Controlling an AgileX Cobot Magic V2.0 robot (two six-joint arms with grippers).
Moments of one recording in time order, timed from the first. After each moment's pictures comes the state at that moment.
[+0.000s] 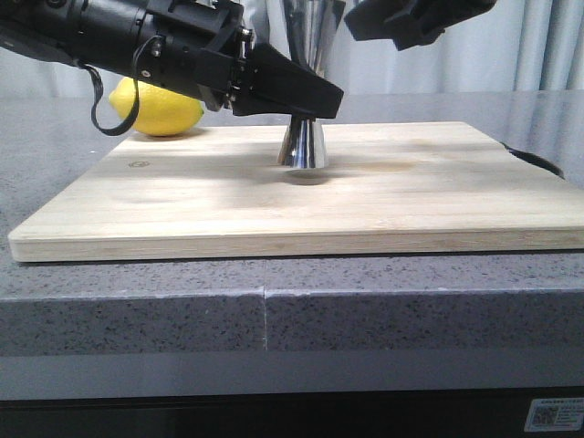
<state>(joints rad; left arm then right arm) -0.38 2.00 -1.40 1.69 -1.18 -1.21 0.31 1.45 -0.93 -1.13 -0.42 0.44</state>
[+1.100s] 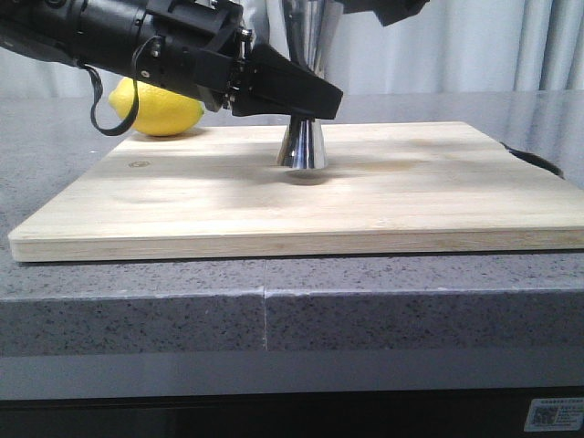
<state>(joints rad) -0.38 2.00 -1.40 1.69 -1.18 -1.21 0.36 1.45 -1.01 -1.20 -0.35 0.44</state>
